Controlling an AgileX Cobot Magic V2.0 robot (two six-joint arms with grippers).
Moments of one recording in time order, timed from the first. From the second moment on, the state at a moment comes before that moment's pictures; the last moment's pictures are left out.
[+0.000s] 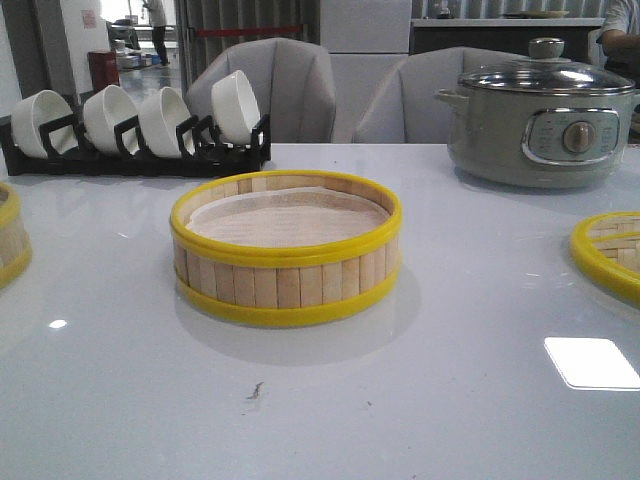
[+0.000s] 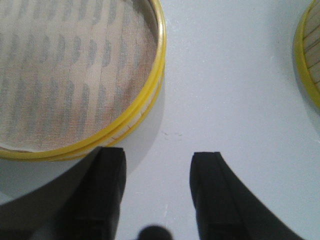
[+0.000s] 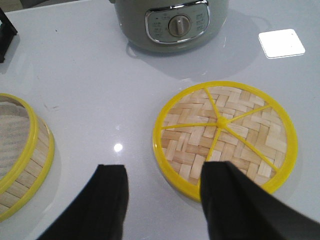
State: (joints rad) left arm -0.08 1.30 -0.87 0.02 0.63 -0.12; right arm -0.07 0.84 -0.75 0.07 0.48 0.14
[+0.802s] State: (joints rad) left arm -0.08 1.71 -1.13 0.02 0.67 -0.12; right arm -0.07 0.84 -0.75 0.07 0.48 0.14
